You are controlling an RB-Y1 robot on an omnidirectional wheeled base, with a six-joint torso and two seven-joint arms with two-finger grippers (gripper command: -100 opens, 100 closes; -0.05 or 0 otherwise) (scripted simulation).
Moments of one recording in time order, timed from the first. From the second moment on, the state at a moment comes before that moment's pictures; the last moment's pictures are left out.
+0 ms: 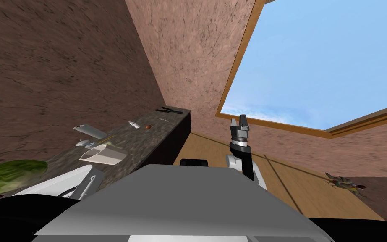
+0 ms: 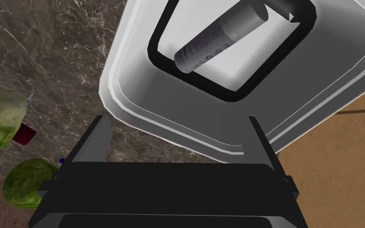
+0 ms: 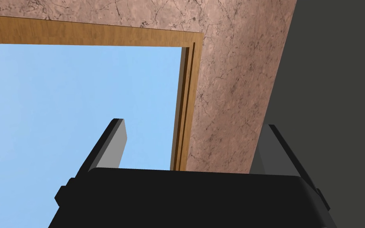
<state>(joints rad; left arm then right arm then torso) 0.55 1.60 0.79 -0.47 1.26 1.70 -0.22 0.50 -0.01 -0.05 -2.27 0.11 -0.51 0.02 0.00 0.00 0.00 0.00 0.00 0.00</state>
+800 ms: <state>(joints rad) 0.52 1.58 0.80 -0.30 1.21 1.73 -0.42 0.50 -0.01 -0.05 -2.27 0.11 -0.51 0.02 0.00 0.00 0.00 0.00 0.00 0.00</state>
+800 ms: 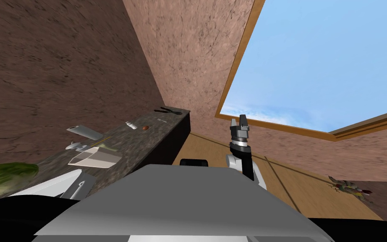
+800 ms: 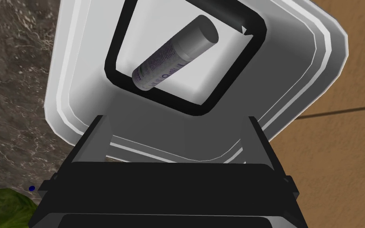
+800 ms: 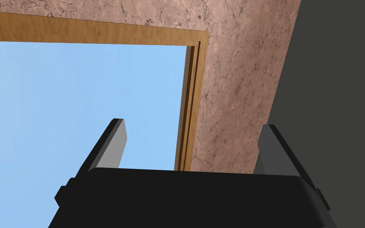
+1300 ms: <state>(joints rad) 0.52 1.58 0.80 -0.30 1.21 1.73 -0.42 0.50 -0.01 -0.05 -2.27 0.11 -0.51 0.02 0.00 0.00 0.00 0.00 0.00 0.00</state>
